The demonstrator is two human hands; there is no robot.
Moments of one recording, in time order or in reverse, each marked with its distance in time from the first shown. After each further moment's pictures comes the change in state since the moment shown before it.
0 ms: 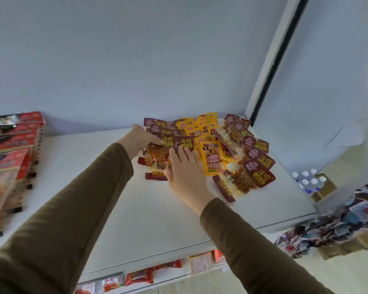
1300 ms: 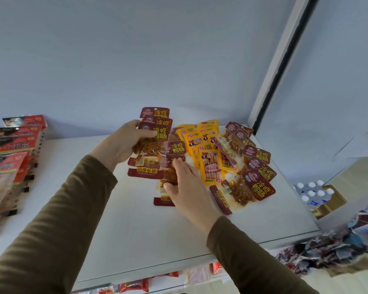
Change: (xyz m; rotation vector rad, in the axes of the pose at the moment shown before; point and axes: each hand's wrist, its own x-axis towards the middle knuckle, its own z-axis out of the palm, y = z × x) left_hand -0.039 0.008 -0.035 -0.310 -0.126 0.214; right_hand -0.013 -0.001 -0.015 0.402 -0.077 0.067
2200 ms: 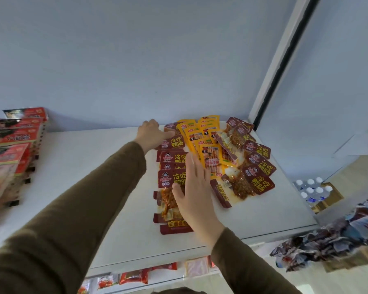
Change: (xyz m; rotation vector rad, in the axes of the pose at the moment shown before) left_hand 0.059 -0.027 0.032 0.805 0.233 0.132; right_hand -0.032 -0.010 -0.002 0.009 0.158 0.084
